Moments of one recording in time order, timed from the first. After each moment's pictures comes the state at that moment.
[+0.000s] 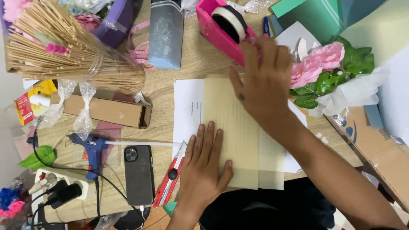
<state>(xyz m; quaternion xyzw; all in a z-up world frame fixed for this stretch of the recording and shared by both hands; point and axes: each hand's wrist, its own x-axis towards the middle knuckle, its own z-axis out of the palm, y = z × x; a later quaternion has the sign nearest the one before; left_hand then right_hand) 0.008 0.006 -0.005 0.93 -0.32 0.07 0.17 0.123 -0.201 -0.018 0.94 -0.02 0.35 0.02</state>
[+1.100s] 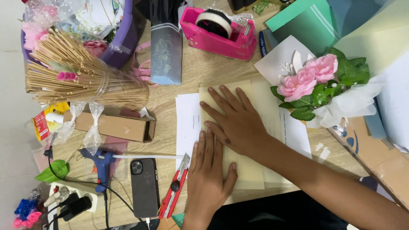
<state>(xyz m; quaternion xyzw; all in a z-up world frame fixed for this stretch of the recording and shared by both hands) 0.017 -0.011 -0.007 0.94 -0.28 0.06 0.20 0.093 -0.166 -0.051 0.95 0.19 0.19 -0.16</state>
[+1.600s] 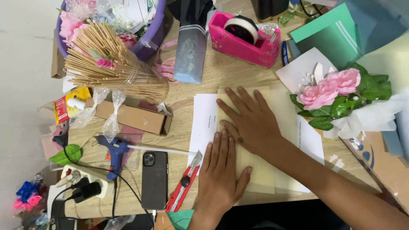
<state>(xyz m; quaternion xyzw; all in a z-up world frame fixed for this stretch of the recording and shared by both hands) 0.012 -0.009 -0.009 0.94 -0.29 0.11 0.14 0.103 -0.165 -0.054 0.95 0.19 0.26 -0.05</state>
